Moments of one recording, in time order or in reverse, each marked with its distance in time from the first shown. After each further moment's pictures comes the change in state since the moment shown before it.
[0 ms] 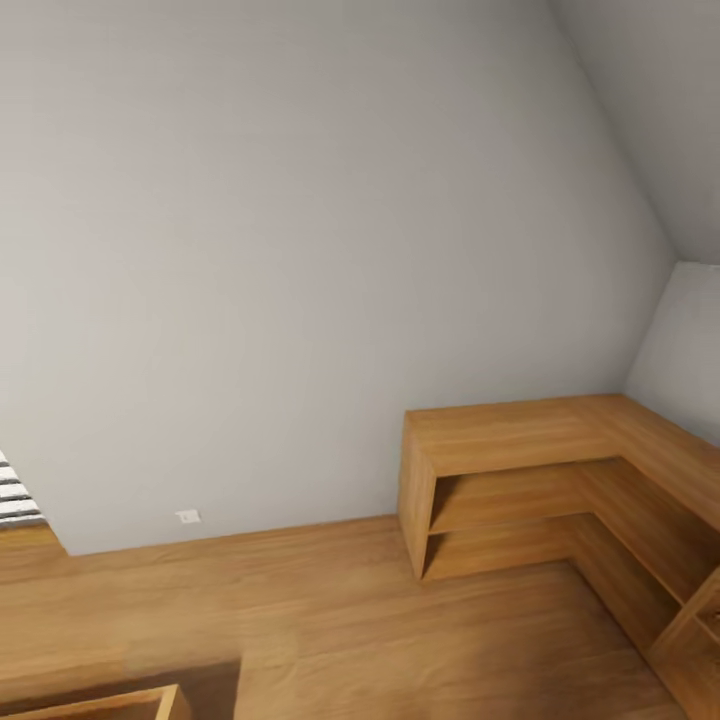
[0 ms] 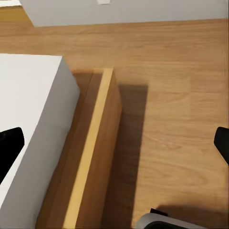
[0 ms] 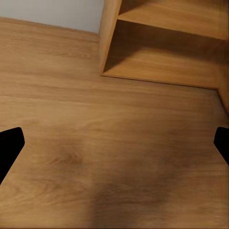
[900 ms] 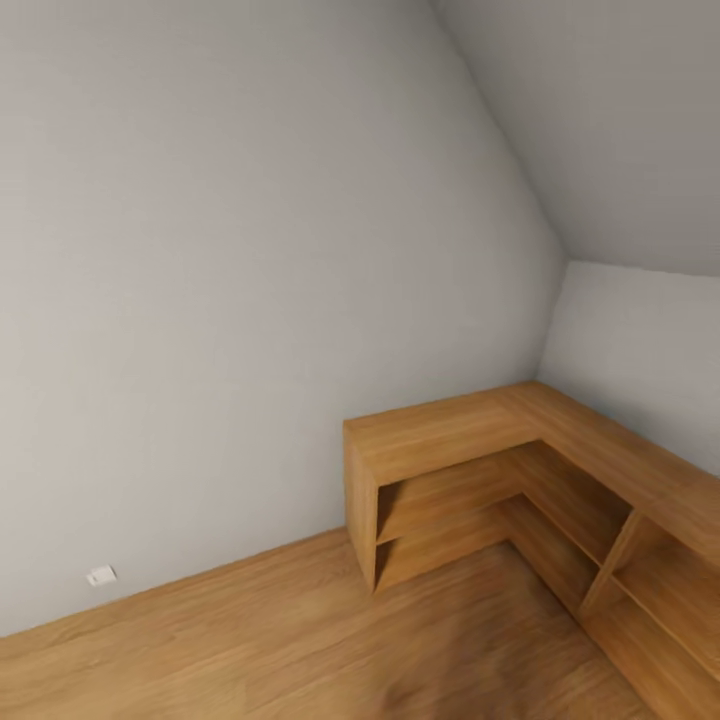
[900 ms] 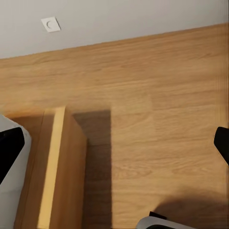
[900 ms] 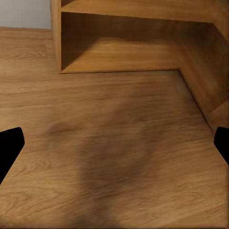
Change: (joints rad) left arm 0.000 0.001 0.001 0.000 0.000 0.000 -0.004; right arm 0.000 0.000 0.000 0.000 0.000 0.000 0.000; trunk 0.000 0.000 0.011
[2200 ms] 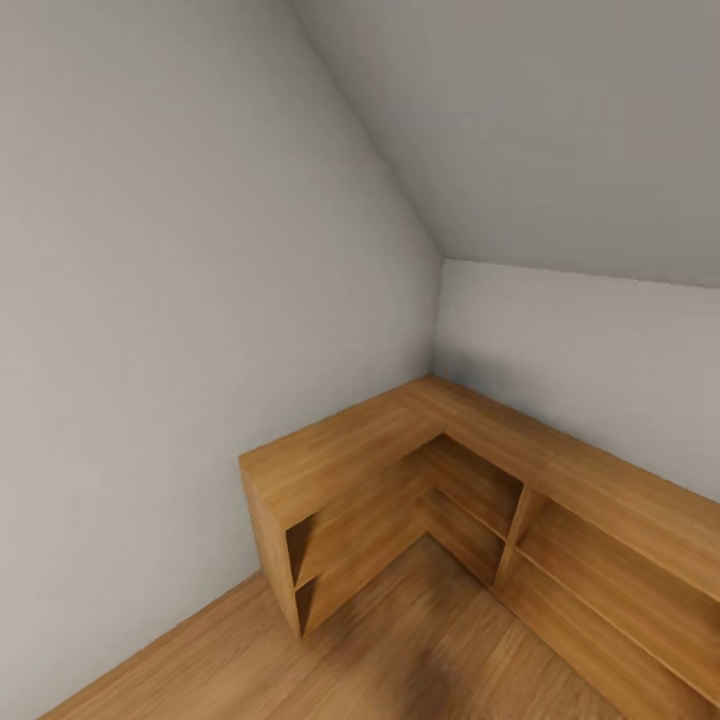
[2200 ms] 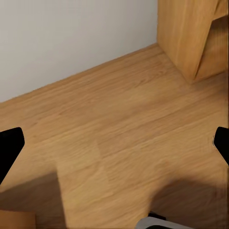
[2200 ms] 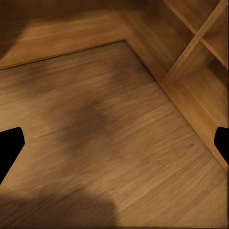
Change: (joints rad) left arm 0.000 -0.001 -0.001 0.000 0.000 0.001 -0.001; right arm 0.000 0.000 0.004 0.000 0.002 0.050 0.023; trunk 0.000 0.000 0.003
